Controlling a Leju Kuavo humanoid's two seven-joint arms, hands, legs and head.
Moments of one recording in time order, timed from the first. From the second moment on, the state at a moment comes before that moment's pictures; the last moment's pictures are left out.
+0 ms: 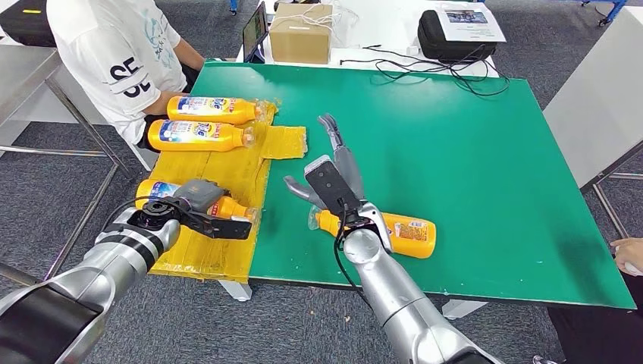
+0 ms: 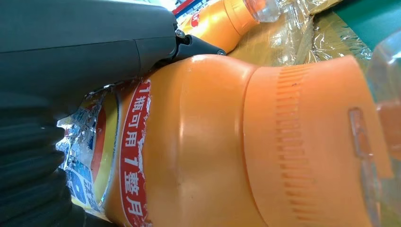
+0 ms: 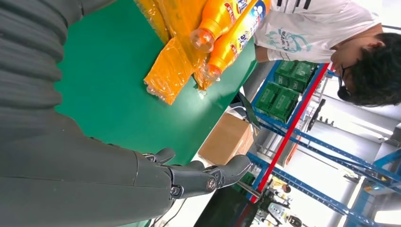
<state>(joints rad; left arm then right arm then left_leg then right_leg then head) -0.81 0.13 -0.65 -0.35 -1.19 0.03 -0.27 -0.59 0.29 0.41 -0.86 0.43 -0.31 -0.40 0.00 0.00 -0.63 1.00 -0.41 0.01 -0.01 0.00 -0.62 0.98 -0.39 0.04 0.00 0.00</state>
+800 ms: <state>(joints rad) -0.78 0.12 -0.64 -0.33 -1.16 0.15 -0.31 -0.61 0.29 0.44 -0.82 0.45 -0.27 -0.38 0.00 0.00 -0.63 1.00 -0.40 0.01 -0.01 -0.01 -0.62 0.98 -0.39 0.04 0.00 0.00</state>
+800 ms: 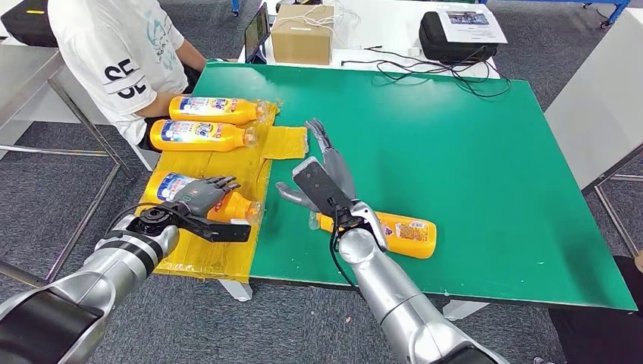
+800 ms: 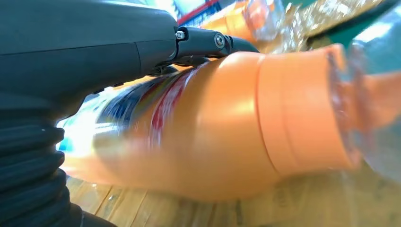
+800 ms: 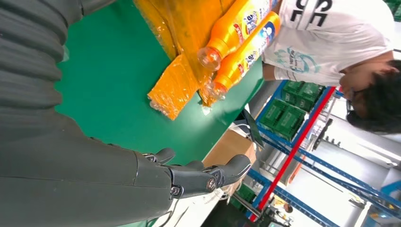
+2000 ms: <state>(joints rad) -0.33 -0.02 0.02 -0.93 -0.11 -0.14 -0.66 -0.48 0.25 0.44 -0.78 0.72 -0.36 -0.21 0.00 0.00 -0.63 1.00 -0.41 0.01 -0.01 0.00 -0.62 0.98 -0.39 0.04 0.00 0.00</state>
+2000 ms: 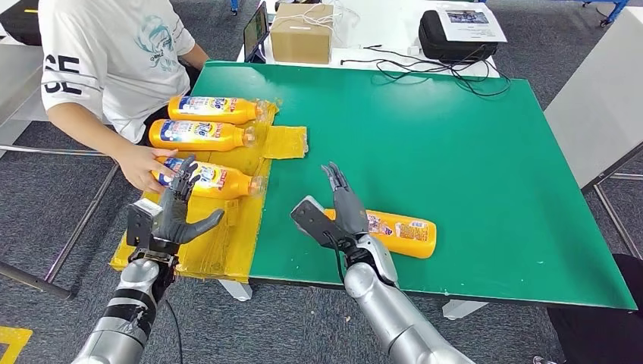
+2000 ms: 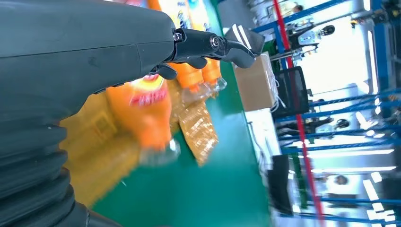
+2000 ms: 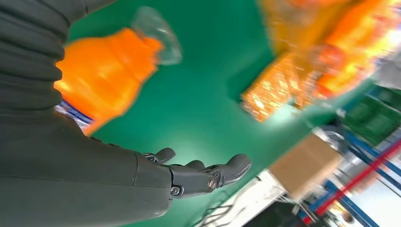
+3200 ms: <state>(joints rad) -0.25 -0.11 0.12 -1.06 -0.02 -0.17 -0.51 -0.41 0.11 0.43 -0.76 1.32 -0.39 0.24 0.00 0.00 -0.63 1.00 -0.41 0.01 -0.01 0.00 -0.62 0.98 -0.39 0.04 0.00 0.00</state>
